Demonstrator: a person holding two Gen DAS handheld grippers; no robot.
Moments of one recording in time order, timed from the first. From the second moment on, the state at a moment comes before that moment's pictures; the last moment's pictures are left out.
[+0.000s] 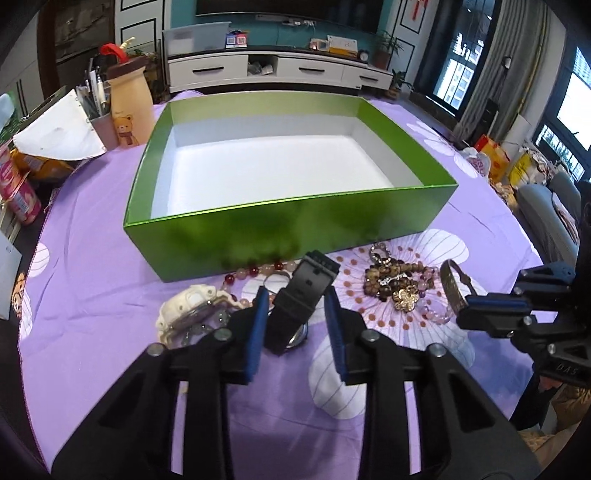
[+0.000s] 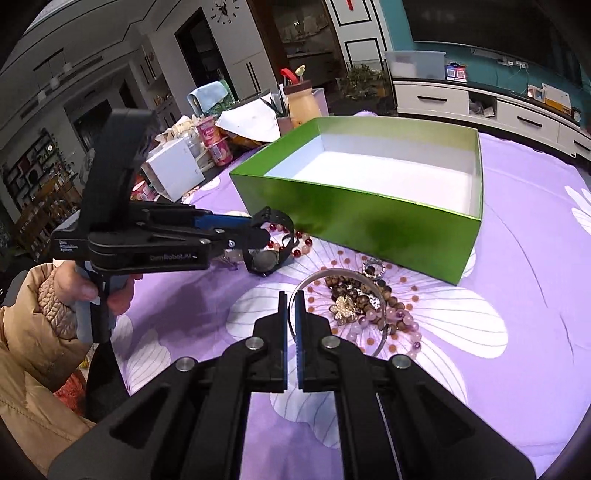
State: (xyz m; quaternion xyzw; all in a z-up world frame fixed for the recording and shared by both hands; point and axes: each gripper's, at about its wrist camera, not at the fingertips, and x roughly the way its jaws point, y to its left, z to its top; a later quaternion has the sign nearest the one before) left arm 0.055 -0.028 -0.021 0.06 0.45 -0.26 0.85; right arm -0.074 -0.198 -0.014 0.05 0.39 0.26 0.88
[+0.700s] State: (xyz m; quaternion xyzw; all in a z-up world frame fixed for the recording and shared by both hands) left arm 0.007 -0.019 0.022 -0.01 0.40 -0.24 0.88; right arm -0.087 -0.202 0.009 0.05 0.36 0.25 0.90
